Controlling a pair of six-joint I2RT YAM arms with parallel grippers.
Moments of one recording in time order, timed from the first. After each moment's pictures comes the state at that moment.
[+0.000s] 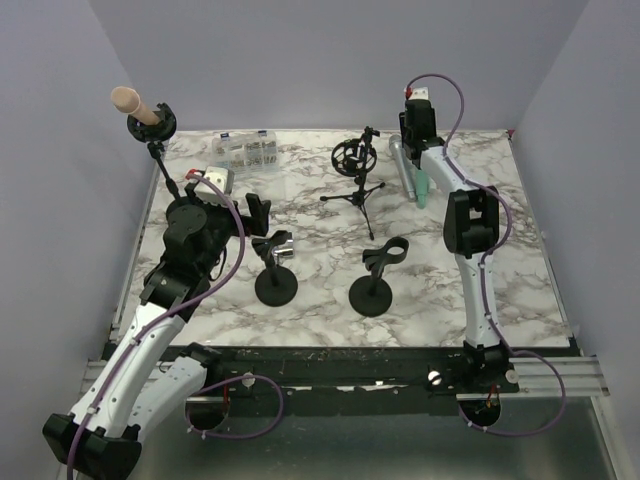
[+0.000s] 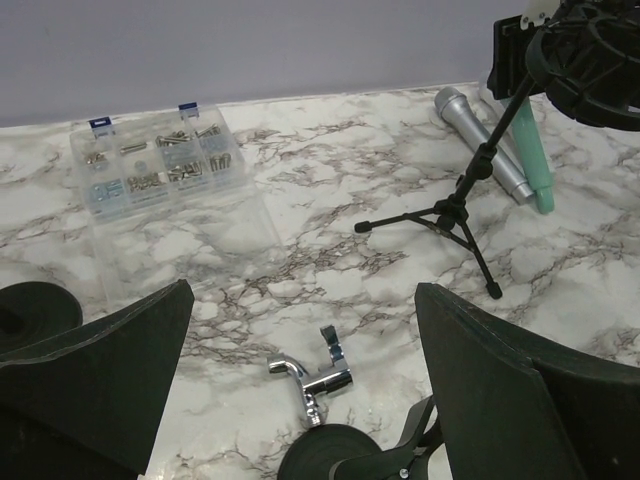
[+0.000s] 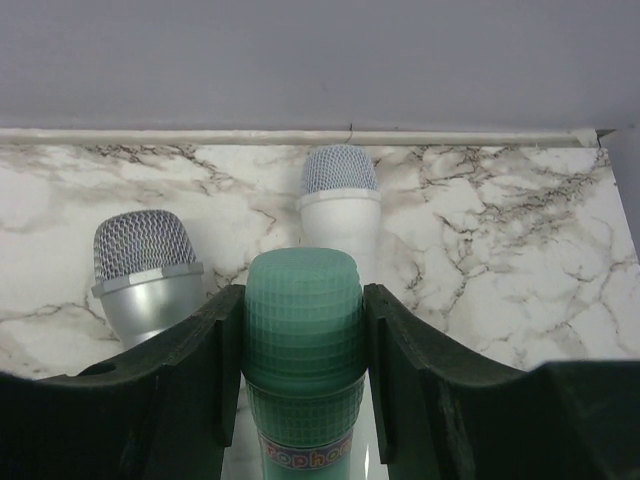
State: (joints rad) left arm -0.40 0.78 0.82 -0.14 -0.07 -0.15; right arm 0.20 2.49 2.18 -0.17 0.45 -0.13
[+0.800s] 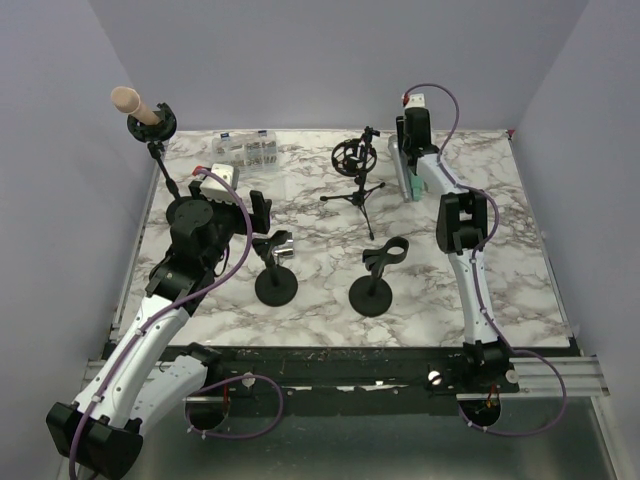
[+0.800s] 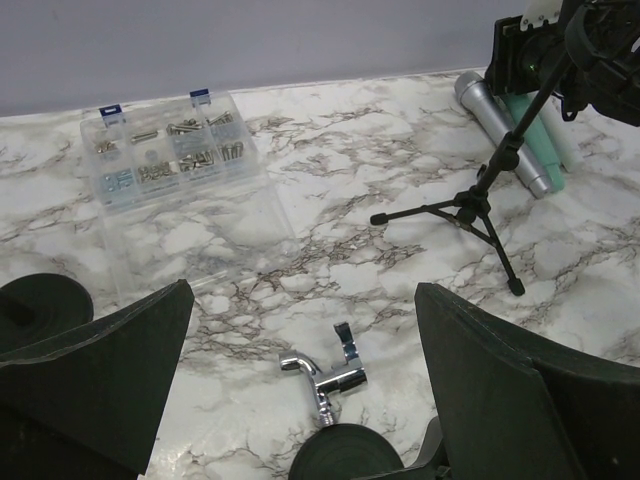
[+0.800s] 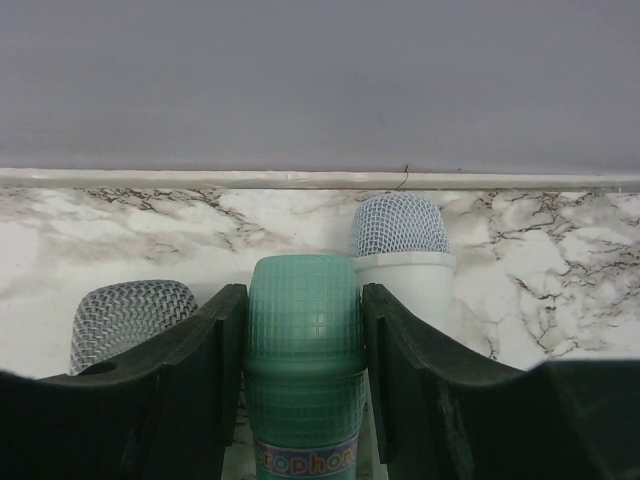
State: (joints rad) left arm -0.40 0.83 0.82 -0.12 -0.10 -0.12; right arm 0.17 2.72 2.39 -0.04 0.37 -0.14
